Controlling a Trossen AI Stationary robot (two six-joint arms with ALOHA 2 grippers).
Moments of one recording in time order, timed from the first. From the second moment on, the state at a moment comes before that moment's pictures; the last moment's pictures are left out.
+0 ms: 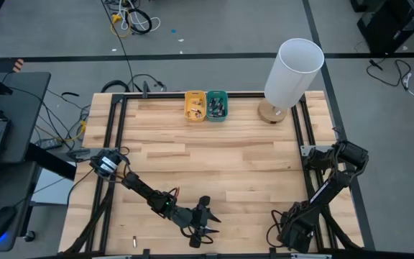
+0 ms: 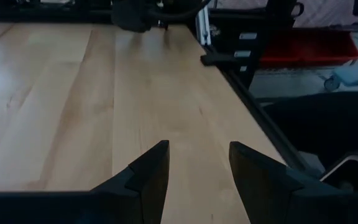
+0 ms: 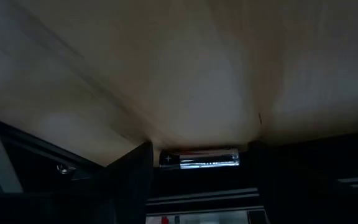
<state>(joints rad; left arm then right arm) -0.58 2.12 1.05 0.76 -0.30 -0.21 1.03 1.83 0.91 -0.68 -0.71 1.48</state>
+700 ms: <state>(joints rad) -0.58 2.12 1.05 0.70 -0.35 -0.25 1.02 1.88 0.97 -0.83 -0.70 1.34</state>
